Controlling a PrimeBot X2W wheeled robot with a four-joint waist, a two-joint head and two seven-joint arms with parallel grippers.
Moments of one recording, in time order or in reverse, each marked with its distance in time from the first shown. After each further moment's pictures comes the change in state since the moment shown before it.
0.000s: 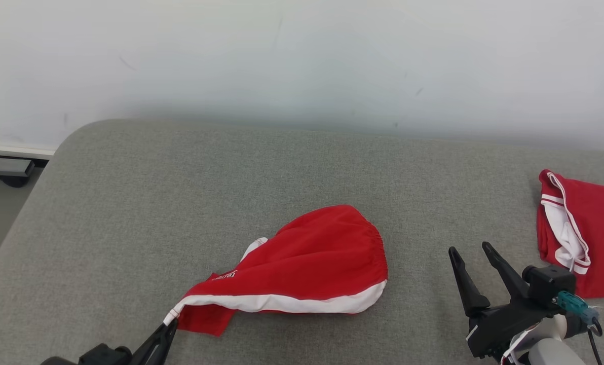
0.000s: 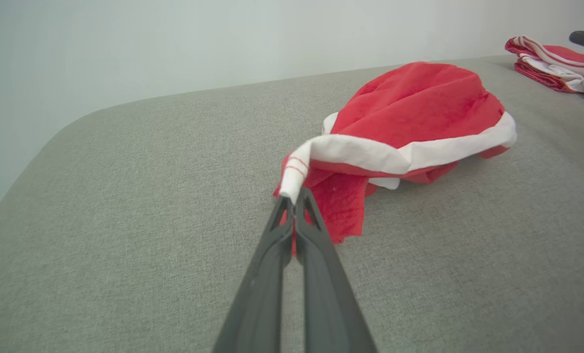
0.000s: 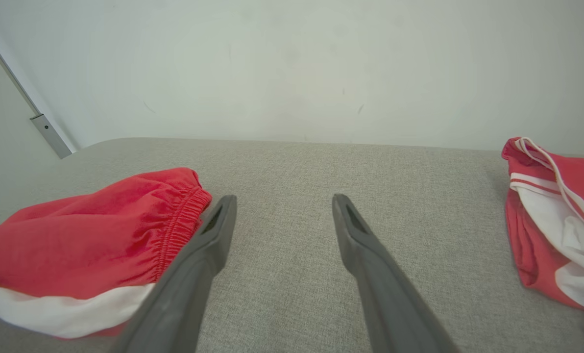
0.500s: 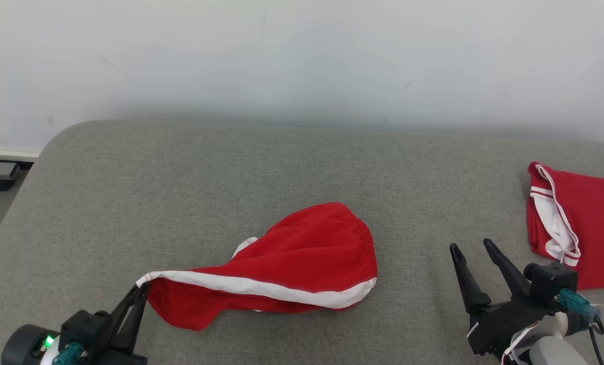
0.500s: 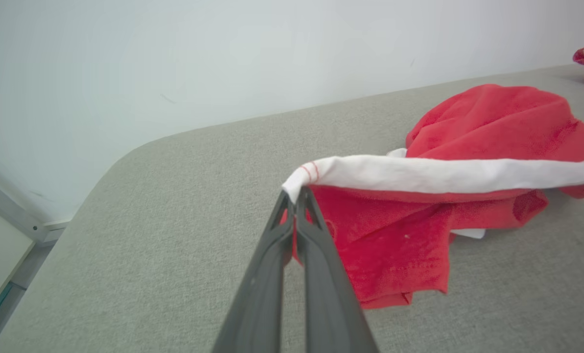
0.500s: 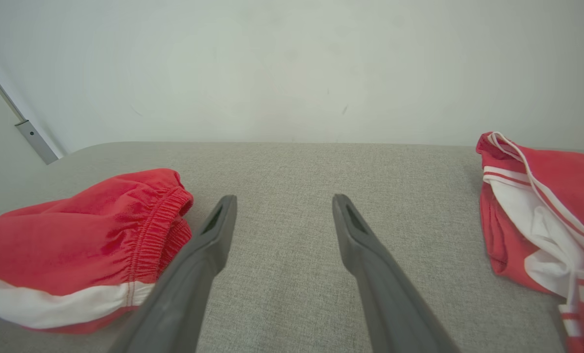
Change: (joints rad) left arm -0.141 -0.033 0.052 0.193 0.045 0.028 -0.072; right arm -0.003 0.001 -0.010 -0.010 -0.001 0.000 0.002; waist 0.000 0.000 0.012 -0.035
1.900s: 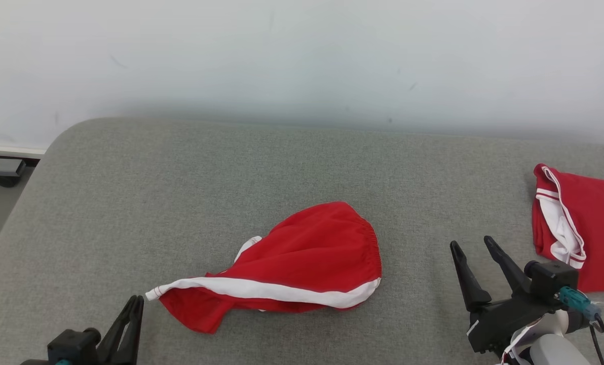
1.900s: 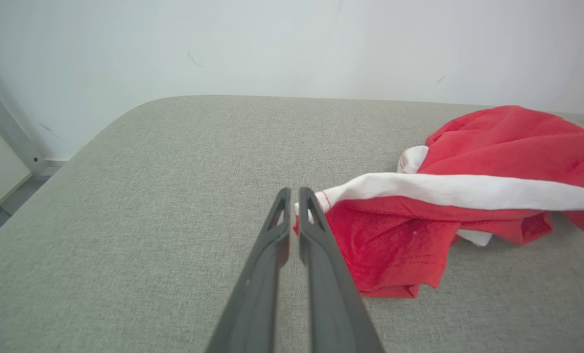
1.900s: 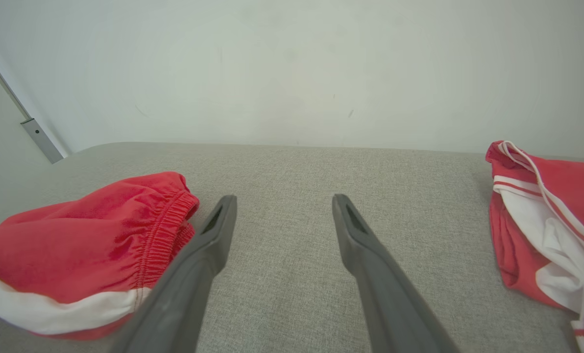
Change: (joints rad) left arm 0.057 -0.093 0.092 0.026 -0.073 0.008 -0.020; right arm 0.000 0.002 -0.007 -0.016 -0.012 0.000 0.009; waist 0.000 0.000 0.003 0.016
